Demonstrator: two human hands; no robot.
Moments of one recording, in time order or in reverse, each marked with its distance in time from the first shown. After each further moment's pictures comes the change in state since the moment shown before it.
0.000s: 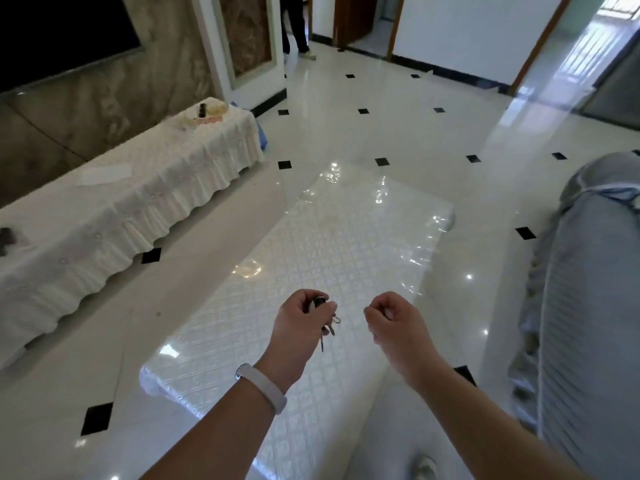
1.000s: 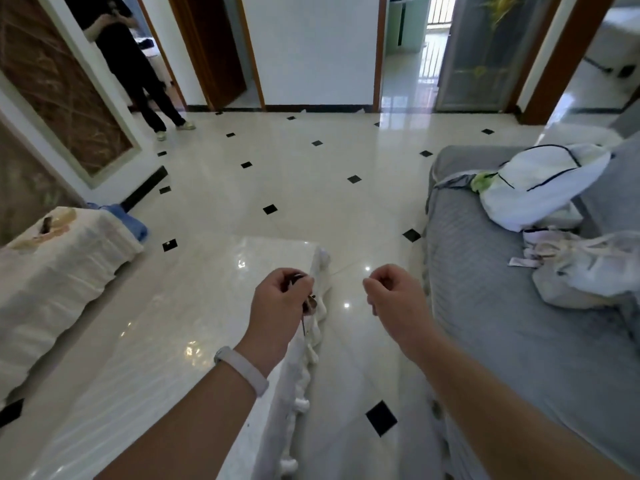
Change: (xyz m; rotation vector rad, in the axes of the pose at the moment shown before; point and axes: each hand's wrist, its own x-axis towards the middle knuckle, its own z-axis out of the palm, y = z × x) left_hand 0.026 0.111 0.506 0.085 -0.235 0.262; right_hand 0.152 0.054 -0.489 0.140 0.338 -0.070
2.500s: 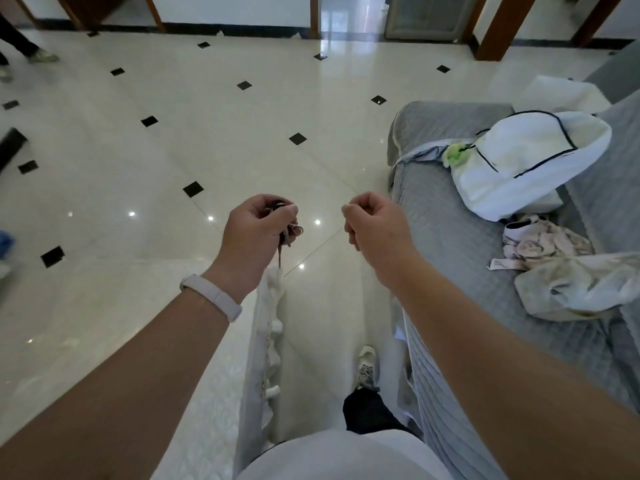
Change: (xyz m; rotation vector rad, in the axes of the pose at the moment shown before) left_hand 0.418 0.023 0.163 -0.052 -0.254 -0.086; right_hand 0.423 -0.002 0.009 0.098 0.150 0.114
